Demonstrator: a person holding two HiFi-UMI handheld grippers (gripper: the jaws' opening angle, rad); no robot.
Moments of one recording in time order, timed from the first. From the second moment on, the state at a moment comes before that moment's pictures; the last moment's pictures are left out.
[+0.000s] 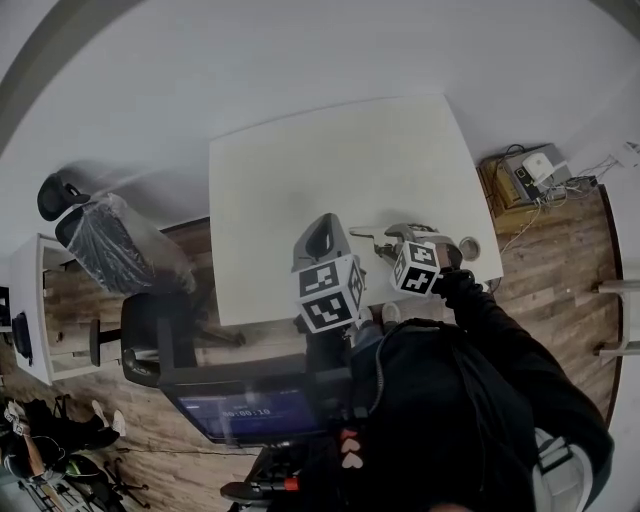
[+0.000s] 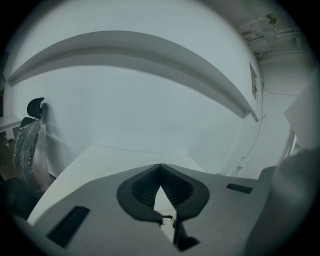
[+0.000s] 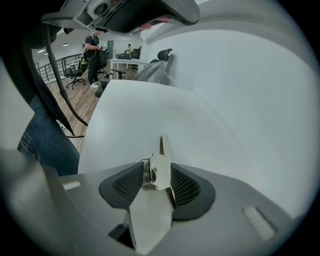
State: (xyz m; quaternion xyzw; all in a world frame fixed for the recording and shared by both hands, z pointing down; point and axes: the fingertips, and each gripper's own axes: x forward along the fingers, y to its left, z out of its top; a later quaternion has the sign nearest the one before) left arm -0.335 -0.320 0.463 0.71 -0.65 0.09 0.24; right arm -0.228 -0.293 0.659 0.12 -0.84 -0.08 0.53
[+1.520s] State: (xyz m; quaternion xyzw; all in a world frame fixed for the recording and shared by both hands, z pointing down) left arm -0.351 -0.327 0.436 0.71 -0.66 0.06 0.21; right arm -0.208 -0.341 0.624 0.20 -0.81 -0.16 0.52
